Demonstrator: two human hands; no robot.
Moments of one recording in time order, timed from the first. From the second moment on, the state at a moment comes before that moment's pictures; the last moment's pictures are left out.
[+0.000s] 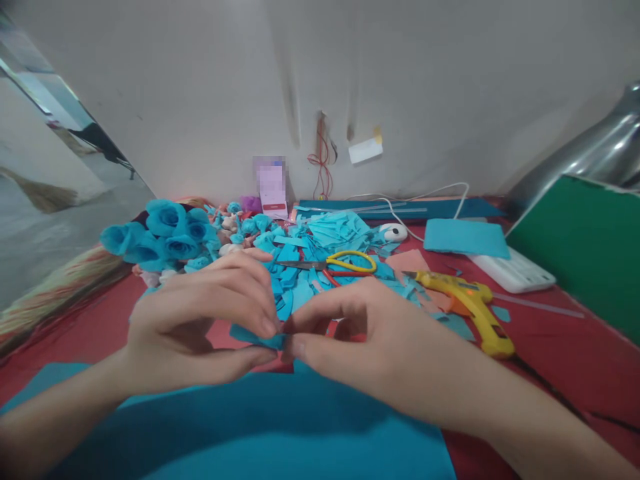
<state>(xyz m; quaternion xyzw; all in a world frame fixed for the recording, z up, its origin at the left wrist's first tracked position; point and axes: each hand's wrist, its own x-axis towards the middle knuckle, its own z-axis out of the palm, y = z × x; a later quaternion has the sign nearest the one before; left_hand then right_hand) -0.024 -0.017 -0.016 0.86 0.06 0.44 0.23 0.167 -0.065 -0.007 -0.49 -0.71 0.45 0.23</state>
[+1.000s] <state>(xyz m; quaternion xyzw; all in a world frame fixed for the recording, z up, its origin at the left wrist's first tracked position) -0.034 -0.024 -0.006 0.93 0.06 0.37 -0.02 0.162 -0.066 -0.003 -0.50 -0.72 0.43 0.22</state>
